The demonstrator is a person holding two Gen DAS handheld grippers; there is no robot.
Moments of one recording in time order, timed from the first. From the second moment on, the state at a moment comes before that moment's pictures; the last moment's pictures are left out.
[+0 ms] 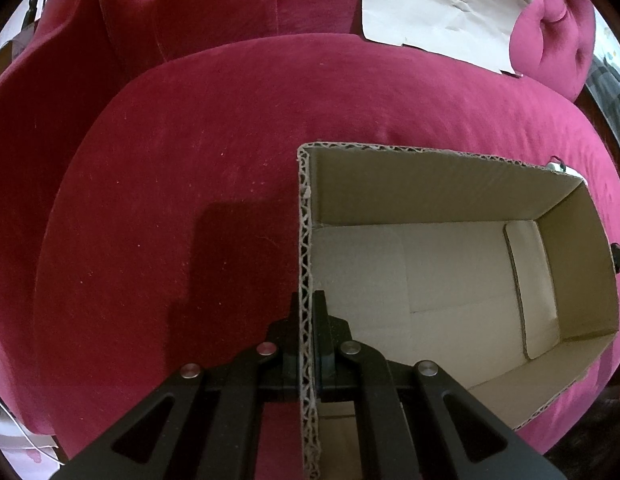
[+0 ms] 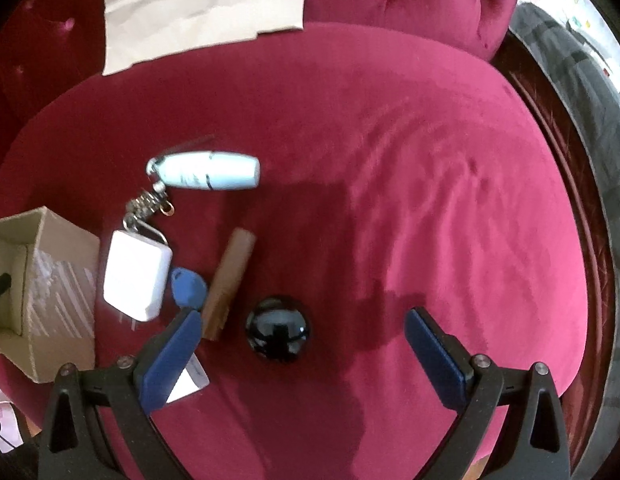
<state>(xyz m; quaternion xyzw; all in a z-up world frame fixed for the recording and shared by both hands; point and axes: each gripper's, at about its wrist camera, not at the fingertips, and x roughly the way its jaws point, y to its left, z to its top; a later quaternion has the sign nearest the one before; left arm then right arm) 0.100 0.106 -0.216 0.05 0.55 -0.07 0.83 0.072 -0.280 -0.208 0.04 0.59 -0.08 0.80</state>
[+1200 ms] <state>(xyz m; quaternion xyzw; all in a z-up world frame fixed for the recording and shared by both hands) 0.098 0.107 -0.218 0.05 0.55 -0.07 0.83 0.075 -0.256 -0.168 0.04 0.56 -0.07 0.83</state>
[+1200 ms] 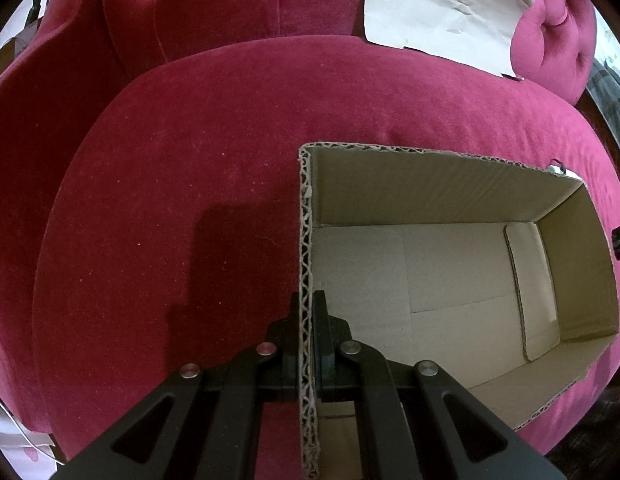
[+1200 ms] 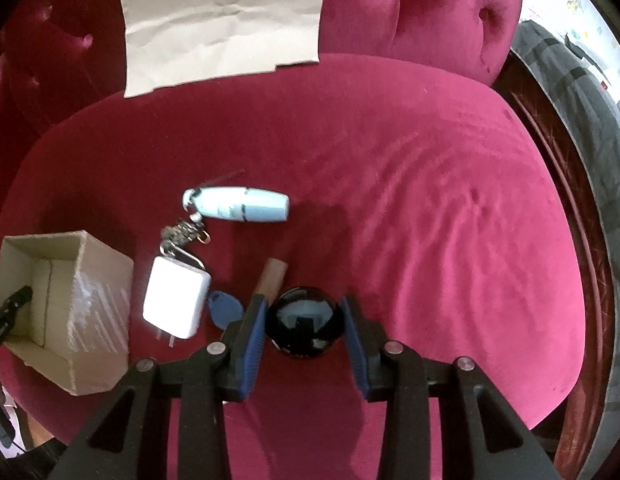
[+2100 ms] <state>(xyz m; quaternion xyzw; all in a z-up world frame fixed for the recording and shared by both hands) 0.098 0.106 -0.217 0.06 0.55 -0.06 0.83 0.088 -0.167 -0.113 0.02 0.49 0.02 0.87</state>
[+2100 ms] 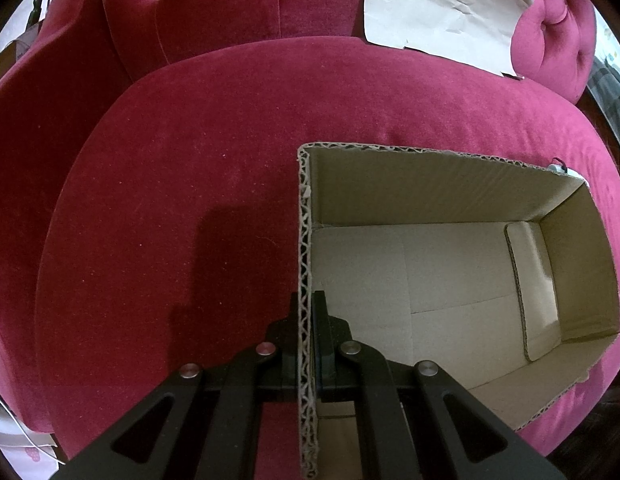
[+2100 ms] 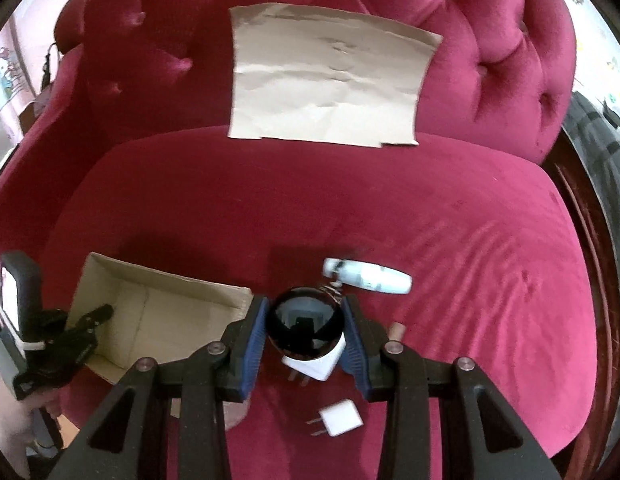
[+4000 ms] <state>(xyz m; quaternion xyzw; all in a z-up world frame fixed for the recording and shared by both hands) 0.097 0.104 -0.217 0.05 0.55 -0.06 0.83 0.113 -0.042 -0.162 0.01 0.51 0.14 0.85</state>
